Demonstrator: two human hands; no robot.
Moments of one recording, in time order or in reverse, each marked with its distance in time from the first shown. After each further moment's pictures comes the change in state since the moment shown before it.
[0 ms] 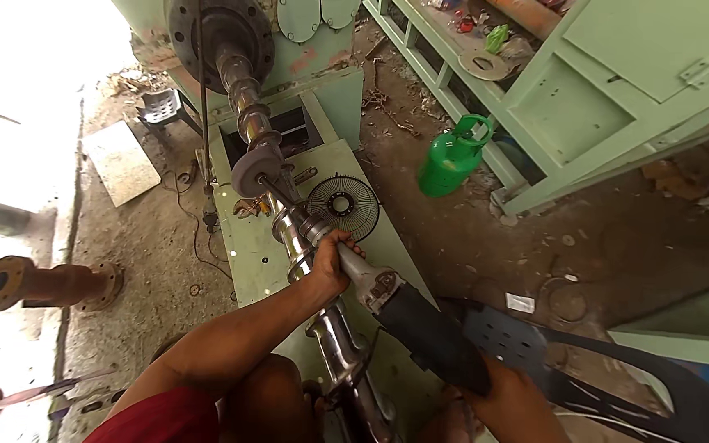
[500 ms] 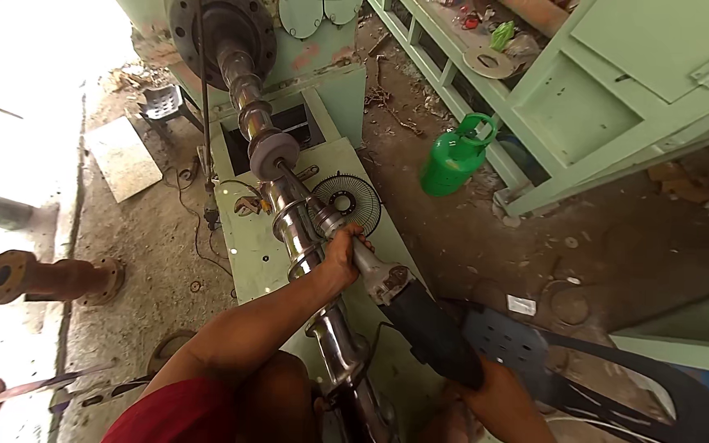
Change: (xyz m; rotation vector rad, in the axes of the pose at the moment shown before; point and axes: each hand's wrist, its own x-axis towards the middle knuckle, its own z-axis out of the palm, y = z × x) left_hand 0.022 -0.007 0.019 0.140 0.085 -0.019; right_hand 0.029 0.024 0.030 0.138 0.025 -0.035
